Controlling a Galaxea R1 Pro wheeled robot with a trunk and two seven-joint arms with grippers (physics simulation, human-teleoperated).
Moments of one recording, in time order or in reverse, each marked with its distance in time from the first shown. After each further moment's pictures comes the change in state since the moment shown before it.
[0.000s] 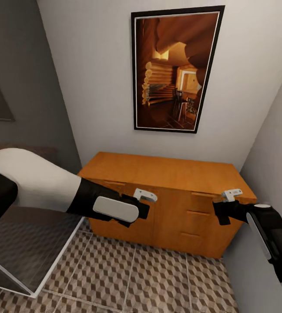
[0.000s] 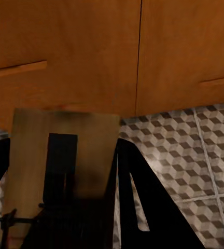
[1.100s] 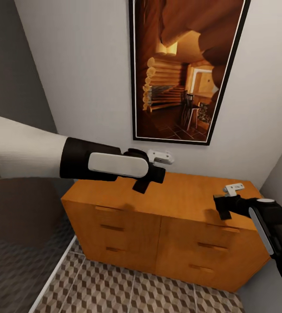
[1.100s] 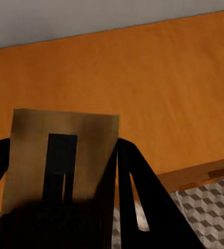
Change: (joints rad) left arm -0.213 0.023 0.271 -0.026 0.004 0.166 0.011; right arm -0.026 -0.013 -0.002 -0.047 0.003 0.035 0.015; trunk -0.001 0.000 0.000
